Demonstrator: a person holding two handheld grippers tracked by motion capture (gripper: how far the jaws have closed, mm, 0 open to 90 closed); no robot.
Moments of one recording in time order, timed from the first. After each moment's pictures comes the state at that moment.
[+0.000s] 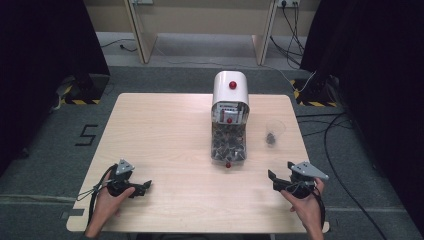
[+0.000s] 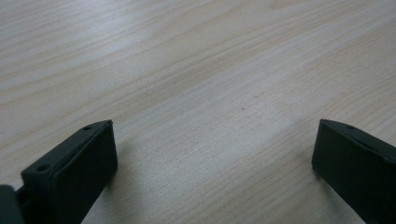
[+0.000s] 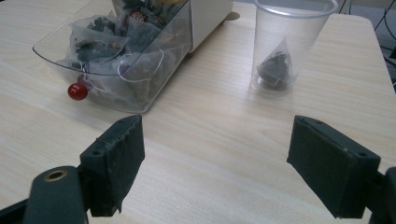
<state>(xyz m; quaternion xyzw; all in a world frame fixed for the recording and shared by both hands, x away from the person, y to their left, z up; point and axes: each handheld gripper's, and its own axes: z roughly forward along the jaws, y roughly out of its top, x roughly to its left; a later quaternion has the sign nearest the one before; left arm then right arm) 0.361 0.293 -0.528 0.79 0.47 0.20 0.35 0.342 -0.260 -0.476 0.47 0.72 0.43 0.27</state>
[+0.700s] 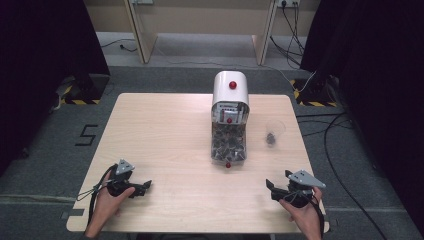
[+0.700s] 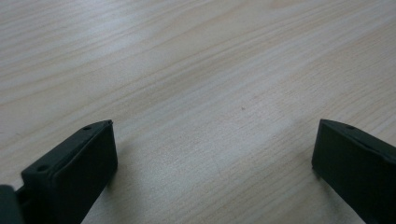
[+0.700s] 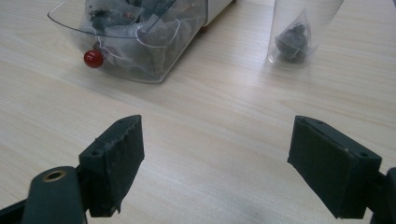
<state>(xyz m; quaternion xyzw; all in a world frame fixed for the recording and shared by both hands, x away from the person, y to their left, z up) 0.362 0.293 -0.528 0.79 0.47 0.20 0.35 0.324 -0.256 -0.491 0.47 0.73 0.42 0.25</state>
